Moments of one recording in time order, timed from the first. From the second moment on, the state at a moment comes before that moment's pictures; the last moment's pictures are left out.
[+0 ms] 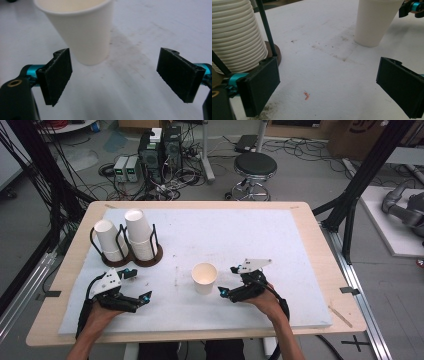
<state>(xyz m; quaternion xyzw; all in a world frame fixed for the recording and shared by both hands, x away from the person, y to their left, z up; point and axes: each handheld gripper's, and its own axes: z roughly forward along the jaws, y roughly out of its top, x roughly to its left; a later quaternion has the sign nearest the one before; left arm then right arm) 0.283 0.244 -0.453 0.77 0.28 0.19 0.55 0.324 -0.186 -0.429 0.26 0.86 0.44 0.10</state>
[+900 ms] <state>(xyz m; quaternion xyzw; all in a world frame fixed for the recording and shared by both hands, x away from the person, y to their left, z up) 0.282 0.245 -0.453 0.76 0.29 0.20 0.55 0.313 -0.231 -0.451 0.38 0.78 0.46 0.18</state>
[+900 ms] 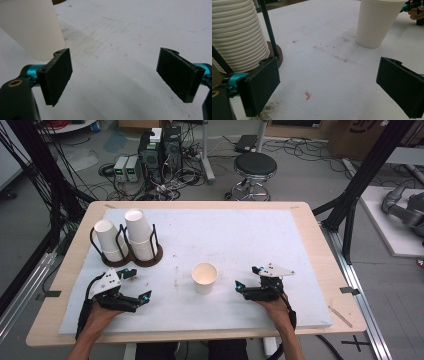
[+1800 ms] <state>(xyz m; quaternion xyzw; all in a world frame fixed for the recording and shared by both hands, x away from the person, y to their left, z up) 0.284 0.246 -0.454 0.76 0.29 0.19 0.55 0.311 -0.233 -0.452 0.36 0.78 0.47 0.18</state>
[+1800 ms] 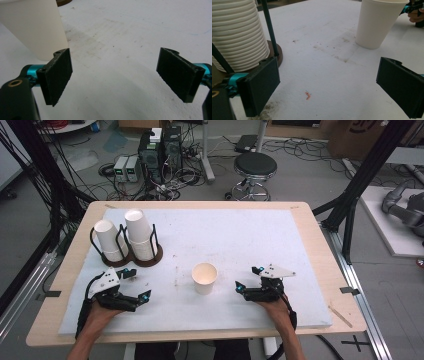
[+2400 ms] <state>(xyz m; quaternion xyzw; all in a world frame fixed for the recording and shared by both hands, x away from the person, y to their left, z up) 0.283 0.245 -0.454 0.76 0.29 0.19 0.55 0.311 -0.233 -0.452 0.36 0.78 0.47 0.18</state>
